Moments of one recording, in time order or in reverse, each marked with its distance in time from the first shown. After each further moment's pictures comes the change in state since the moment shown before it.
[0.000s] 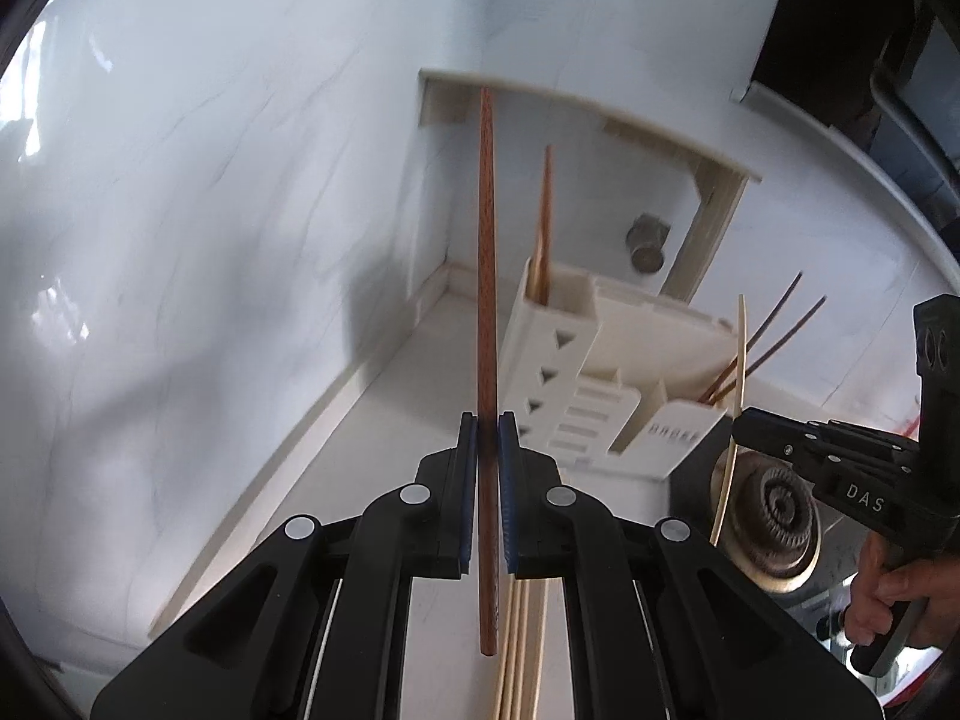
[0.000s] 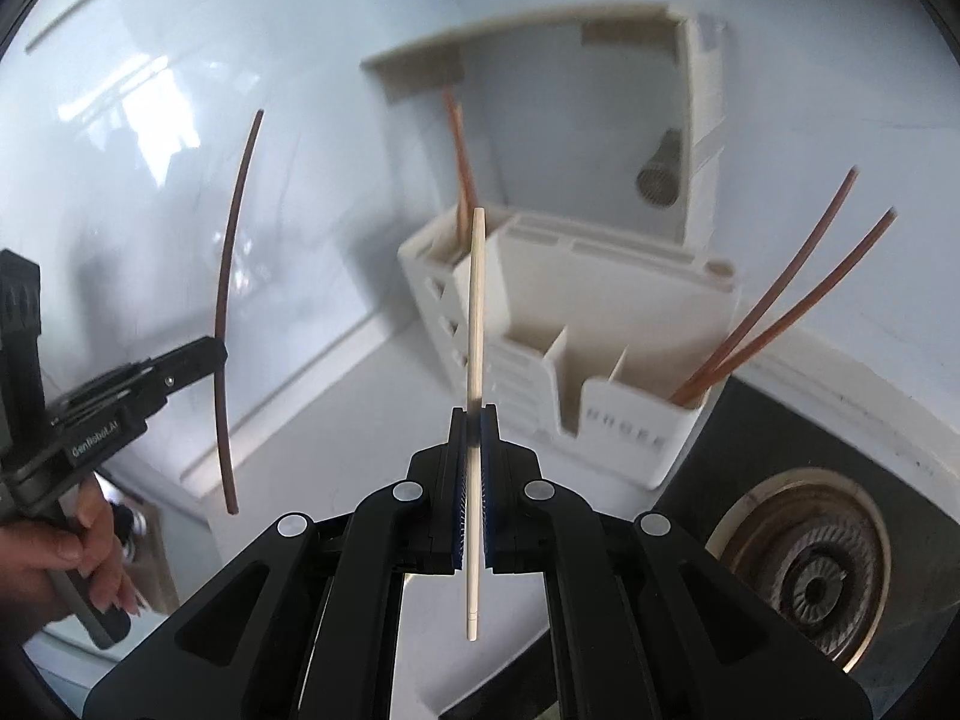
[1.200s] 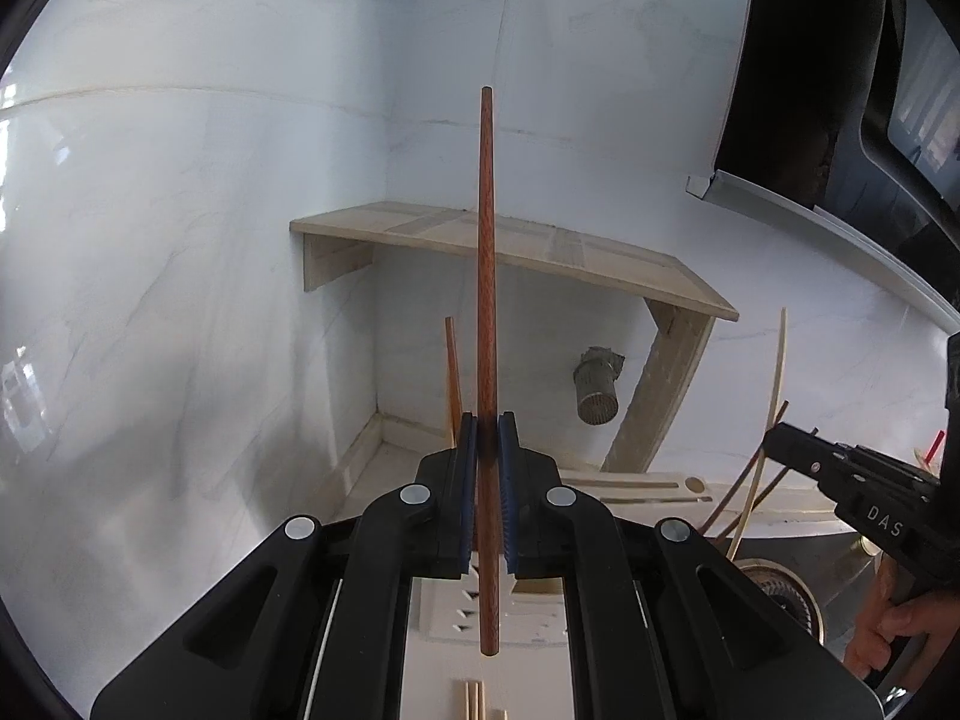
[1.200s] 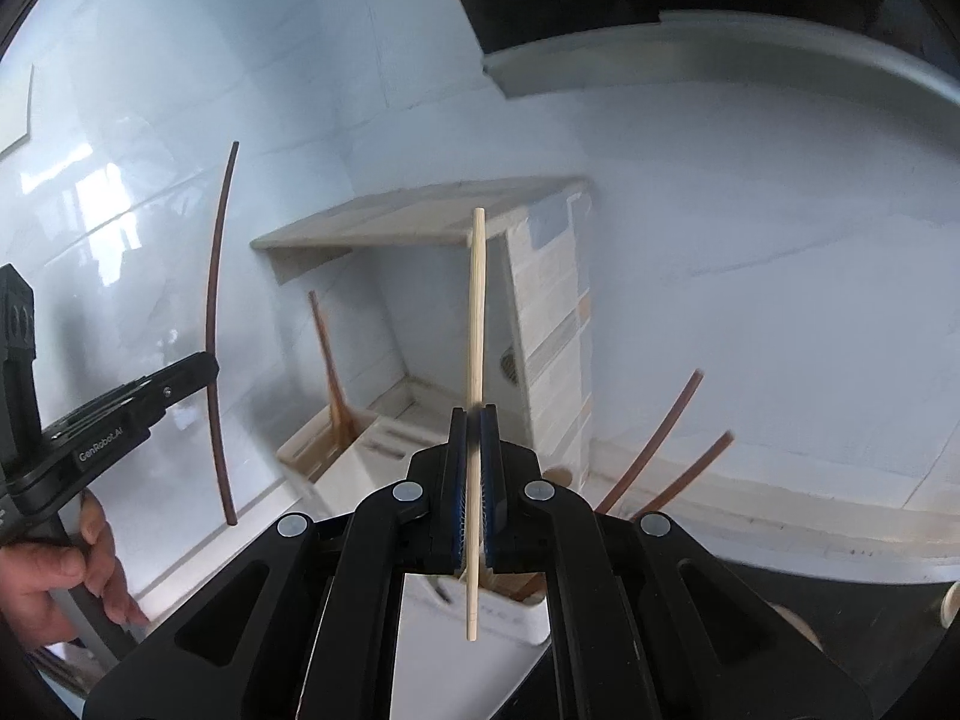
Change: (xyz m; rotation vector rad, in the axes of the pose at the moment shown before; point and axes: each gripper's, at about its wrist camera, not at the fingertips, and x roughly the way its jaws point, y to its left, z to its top) left arm 0.049 -0.048 0.084 0.099 -0.219 -0.069; right arm -0.034 -0.053 0.055 0.053 -0.317 -0.169
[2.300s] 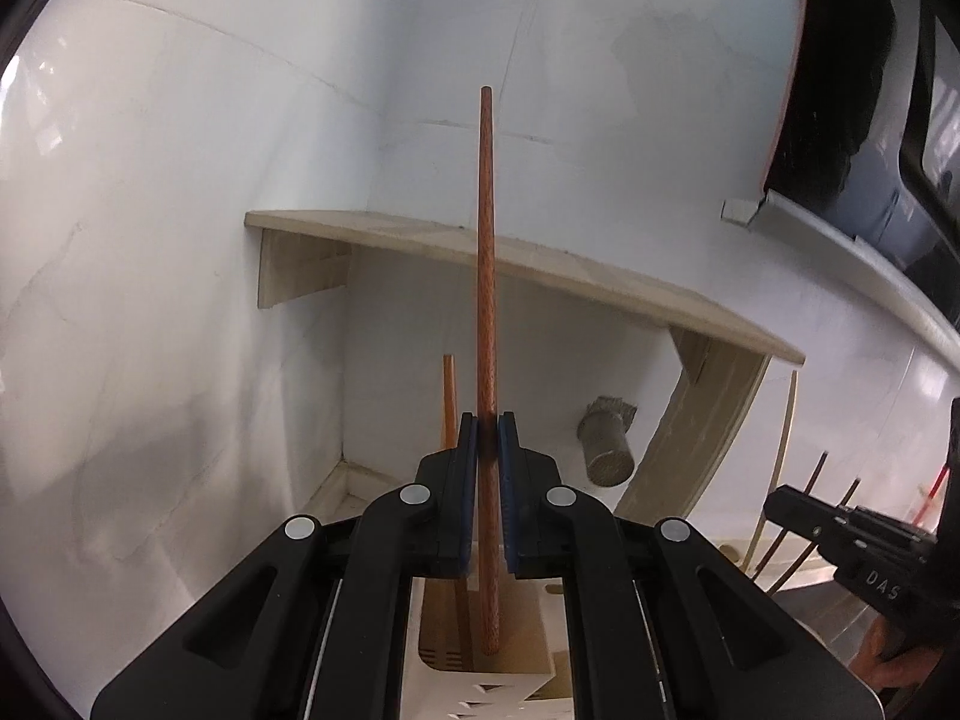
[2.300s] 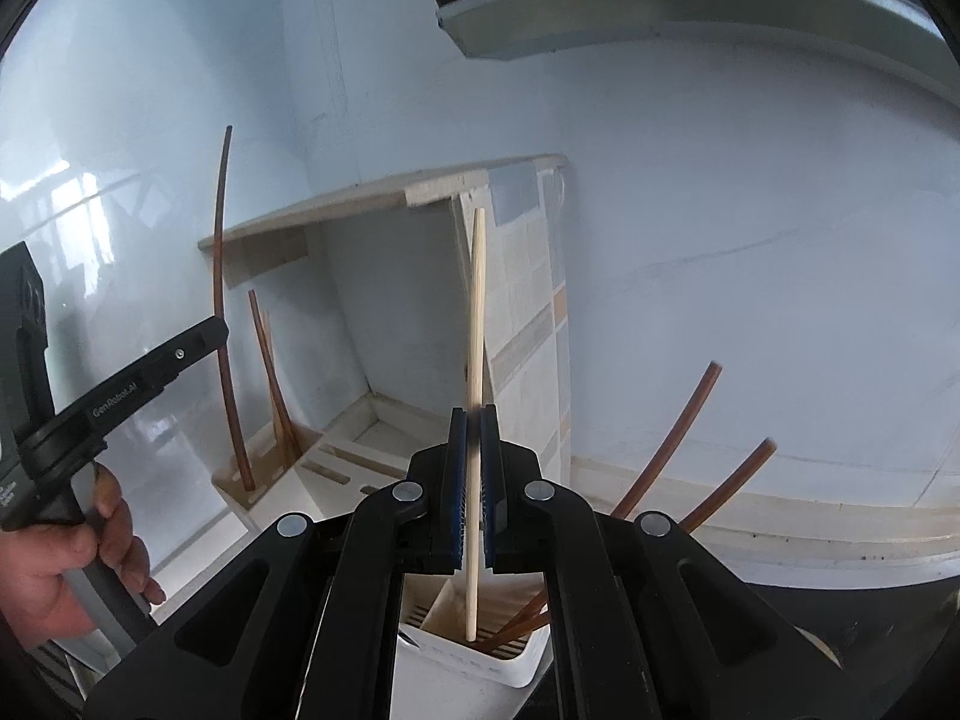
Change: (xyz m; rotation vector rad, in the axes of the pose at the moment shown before) left arm 0.060 0.017 -0.005 -0.040 -0.107 -0.081; right arm 0.034 -0.008 -0.013 0.020 -0.027 -0.054
